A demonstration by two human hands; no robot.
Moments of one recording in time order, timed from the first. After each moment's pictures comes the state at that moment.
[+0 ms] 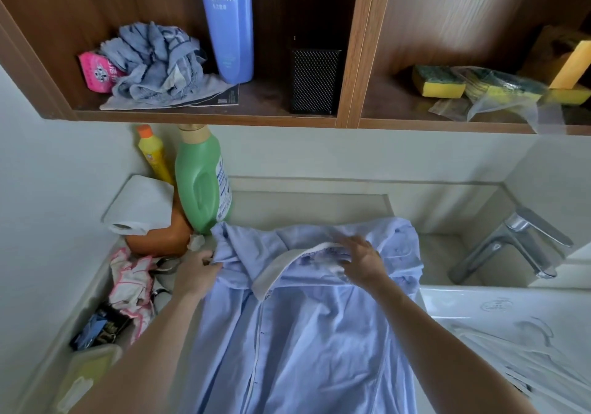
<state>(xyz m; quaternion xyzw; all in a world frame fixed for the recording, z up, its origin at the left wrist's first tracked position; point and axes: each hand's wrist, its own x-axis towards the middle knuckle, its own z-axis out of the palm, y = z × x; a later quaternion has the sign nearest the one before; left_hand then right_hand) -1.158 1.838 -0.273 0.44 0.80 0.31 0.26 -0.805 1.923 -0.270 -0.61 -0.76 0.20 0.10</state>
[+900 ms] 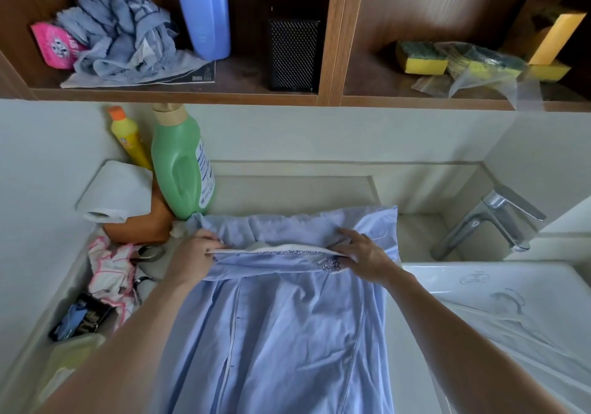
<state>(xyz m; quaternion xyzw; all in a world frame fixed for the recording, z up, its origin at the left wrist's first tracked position) -1.144 1.841 -0.266 0.64 0.71 0.23 0.18 -0.751 1.909 -0.280 -0.48 -0.86 0.18 0.08</state>
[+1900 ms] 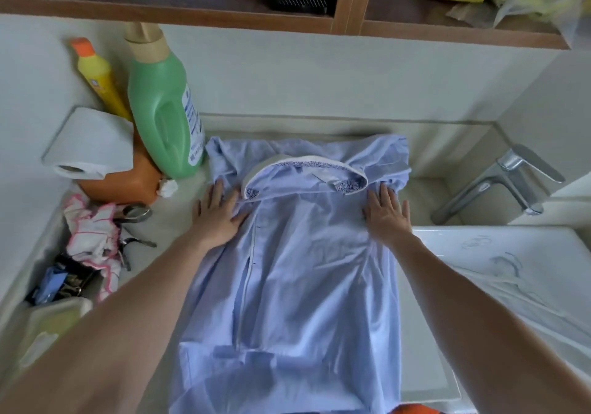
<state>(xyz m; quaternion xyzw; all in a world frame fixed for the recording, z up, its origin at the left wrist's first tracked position) -1.113 1.875 -0.325 0.65 0.74 0.05 0.18 -0.741 1.920 -0.309 -0.71 -0.69 0.12 -0.04</state>
